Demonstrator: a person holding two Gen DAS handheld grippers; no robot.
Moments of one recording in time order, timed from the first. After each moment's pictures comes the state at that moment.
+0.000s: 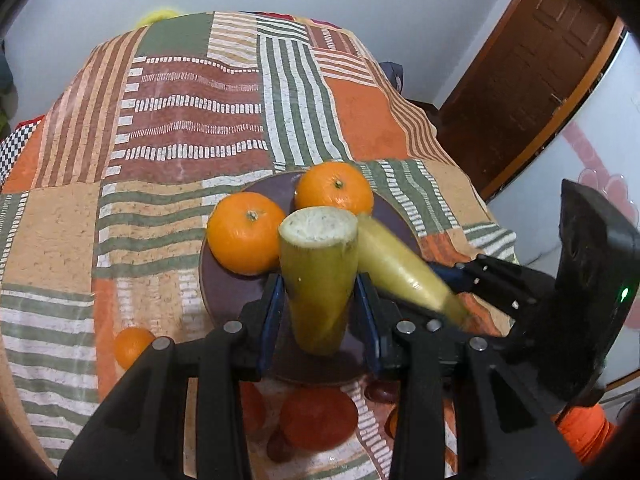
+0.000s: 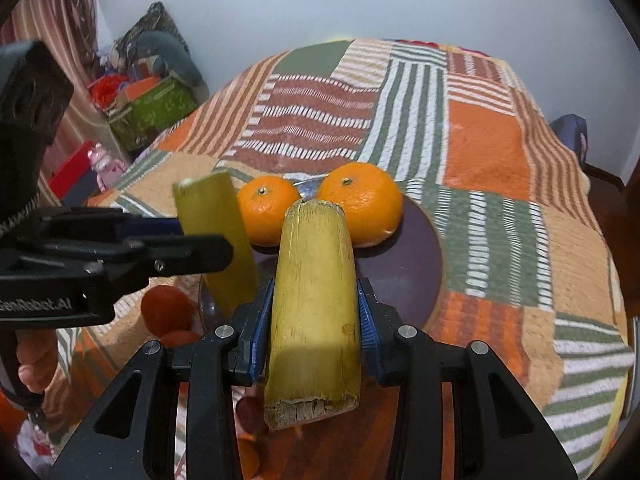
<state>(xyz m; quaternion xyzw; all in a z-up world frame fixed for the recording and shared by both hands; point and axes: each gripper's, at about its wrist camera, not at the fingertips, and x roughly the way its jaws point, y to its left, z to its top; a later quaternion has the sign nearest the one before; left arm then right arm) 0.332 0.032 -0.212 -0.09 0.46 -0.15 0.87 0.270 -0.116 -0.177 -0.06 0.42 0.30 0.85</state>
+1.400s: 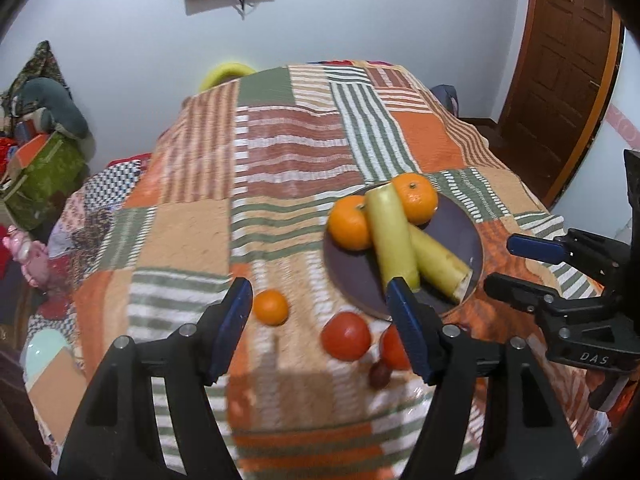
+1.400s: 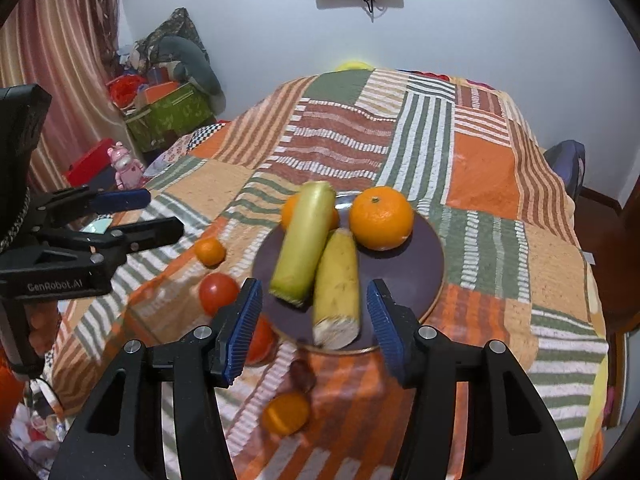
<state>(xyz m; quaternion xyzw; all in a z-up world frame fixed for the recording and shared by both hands) 0.236 0.076 -0.166 0.00 0.40 -0.01 0.92 0.216 -0.116 -0.135 -0.07 0.39 0.31 0.87</state>
